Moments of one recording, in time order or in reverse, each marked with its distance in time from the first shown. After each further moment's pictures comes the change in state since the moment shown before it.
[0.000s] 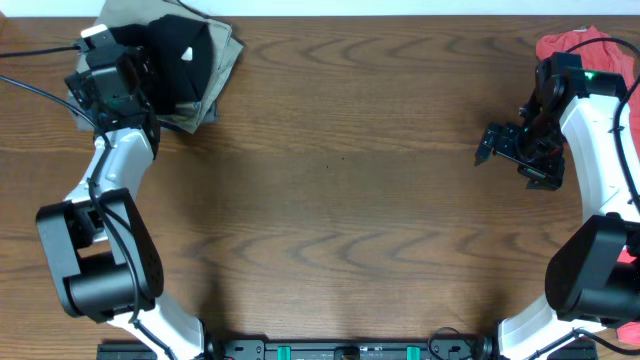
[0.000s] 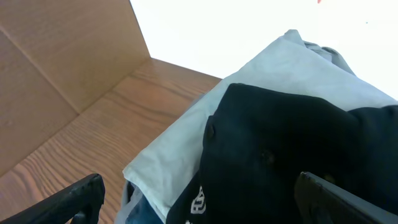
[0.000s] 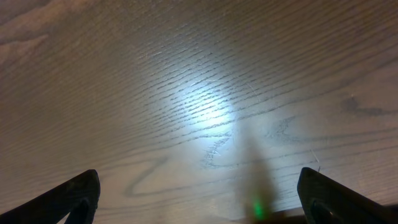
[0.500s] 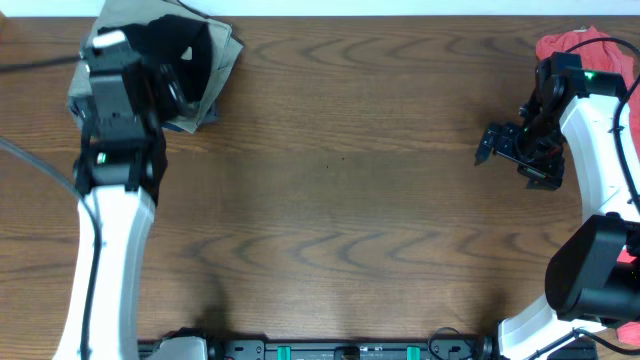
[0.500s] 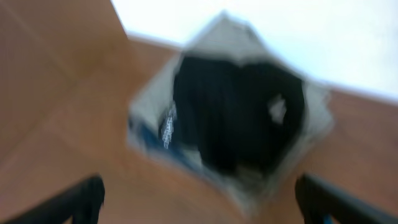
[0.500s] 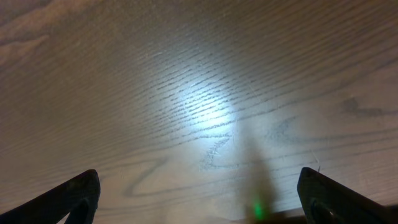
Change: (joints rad) left arm -0.172 -0.536 0.023 -0.797 0.053 -0.145; right arm 0.000 0.000 0.000 0.001 0.000 0.000
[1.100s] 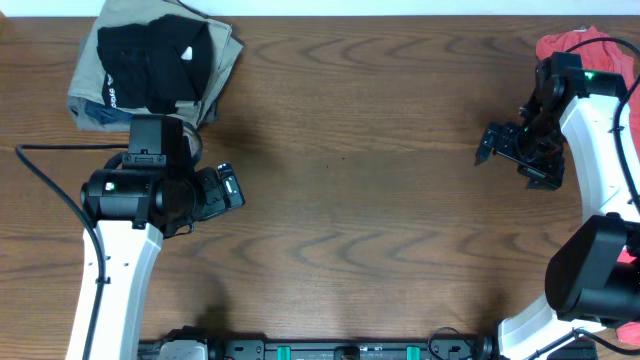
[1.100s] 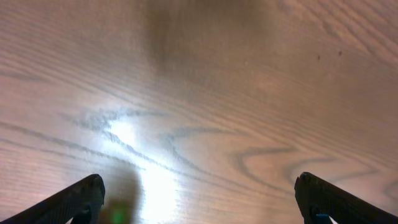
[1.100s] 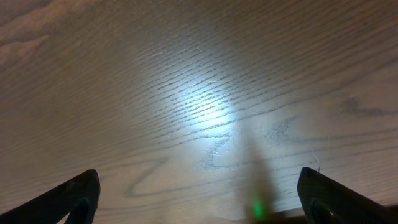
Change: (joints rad) left arm -0.089 -0.100 -0.046 -0.692 0.465 -0.225; right arm 0.000 0.000 0.000 0.002 0.000 0.000
